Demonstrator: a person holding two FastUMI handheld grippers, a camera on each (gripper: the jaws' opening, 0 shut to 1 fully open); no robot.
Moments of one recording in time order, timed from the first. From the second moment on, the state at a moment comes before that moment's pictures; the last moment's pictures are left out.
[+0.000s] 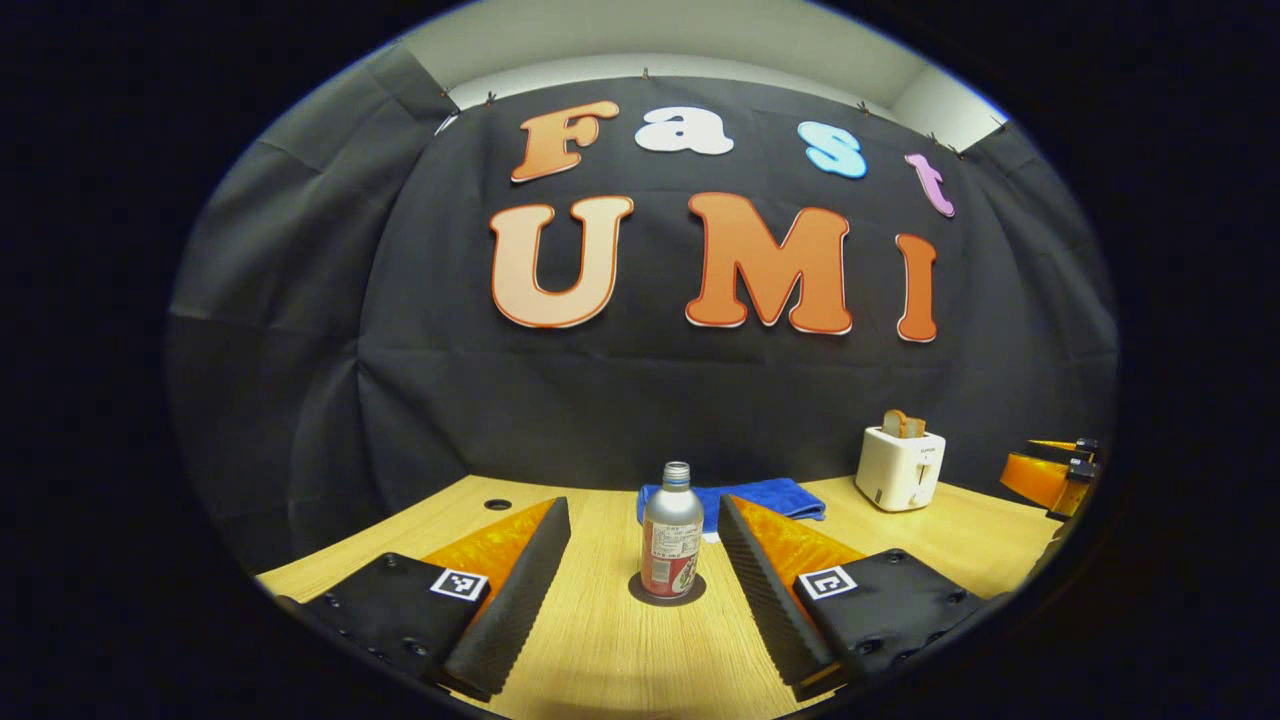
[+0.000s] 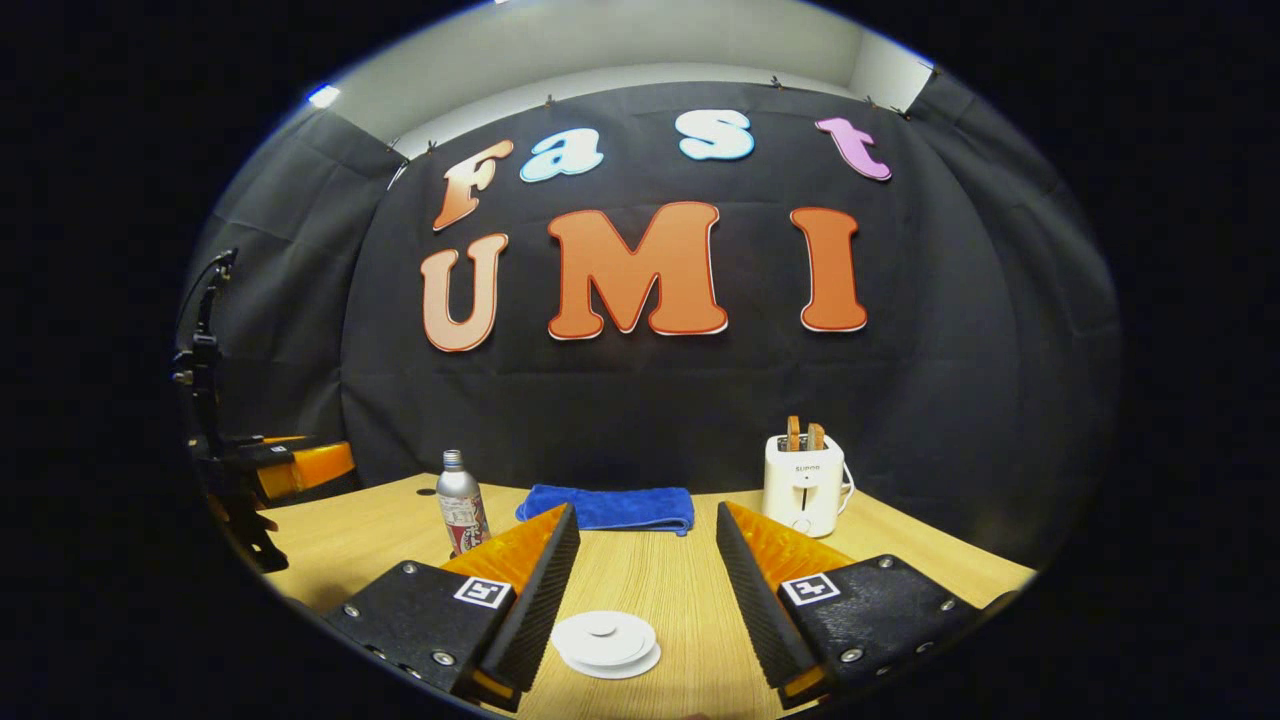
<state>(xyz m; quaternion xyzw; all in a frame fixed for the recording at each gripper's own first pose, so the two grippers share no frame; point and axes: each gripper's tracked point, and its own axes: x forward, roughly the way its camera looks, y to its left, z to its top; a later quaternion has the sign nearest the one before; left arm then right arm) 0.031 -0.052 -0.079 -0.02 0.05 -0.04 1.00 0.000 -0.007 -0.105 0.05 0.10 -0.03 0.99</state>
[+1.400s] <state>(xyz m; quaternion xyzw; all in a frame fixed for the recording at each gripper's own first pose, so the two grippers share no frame) 0.005 -0.024 -0.046 0.02 -0.01 0.02 1.00 0.002 -0.021 -0.079 0.00 0.06 -0.05 1.00</state>
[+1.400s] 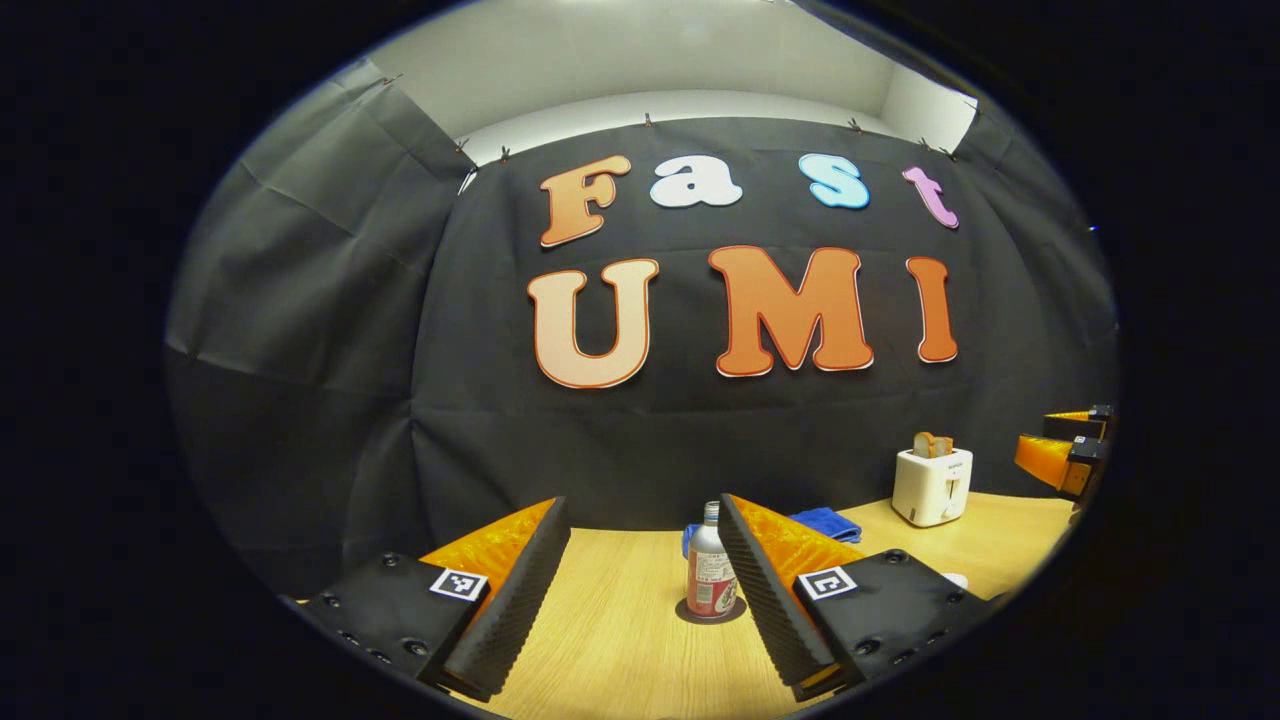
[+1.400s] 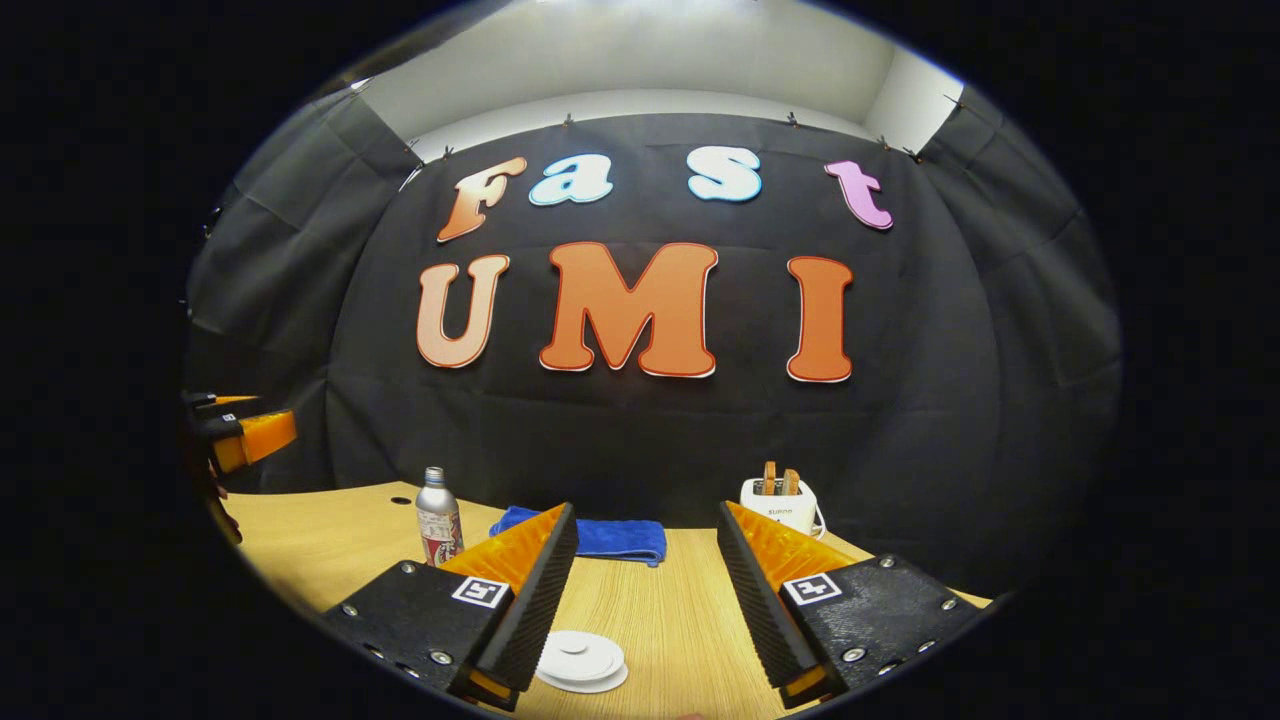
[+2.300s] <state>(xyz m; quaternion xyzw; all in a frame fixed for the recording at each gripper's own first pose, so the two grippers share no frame) 0.016 -0.024 -0.059 0.02 0.02 0.02 1.00 0.004 -0.021 -0.077 0.00 0.06 -0.04 1.00</state>
